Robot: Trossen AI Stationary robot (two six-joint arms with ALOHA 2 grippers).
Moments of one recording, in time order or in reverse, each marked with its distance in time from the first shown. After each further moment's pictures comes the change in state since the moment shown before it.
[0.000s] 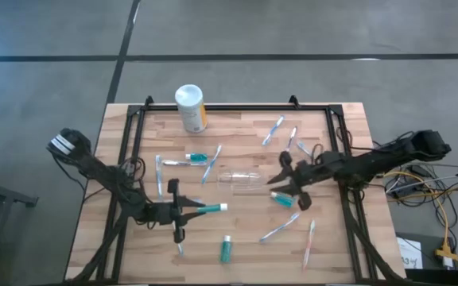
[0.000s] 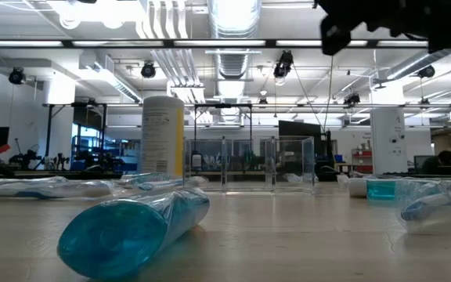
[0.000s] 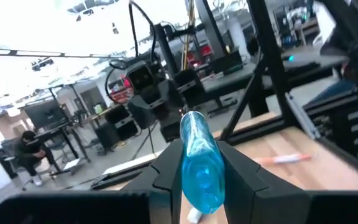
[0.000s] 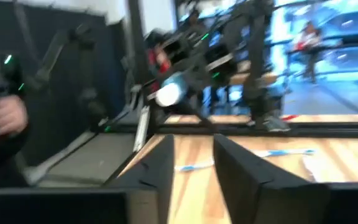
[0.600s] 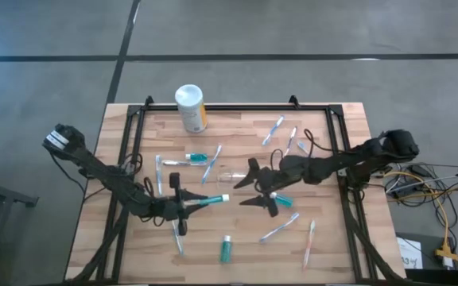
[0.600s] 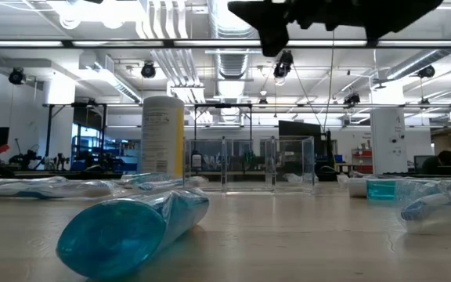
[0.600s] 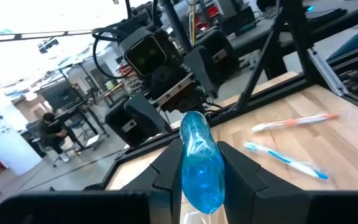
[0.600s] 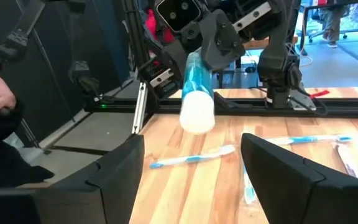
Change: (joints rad) left arm 0.049 -0.089 0.055 -0.309 -0.042 -0.013; right arm -0.008 0.409 0.367 -0.102 -0.024 0.014
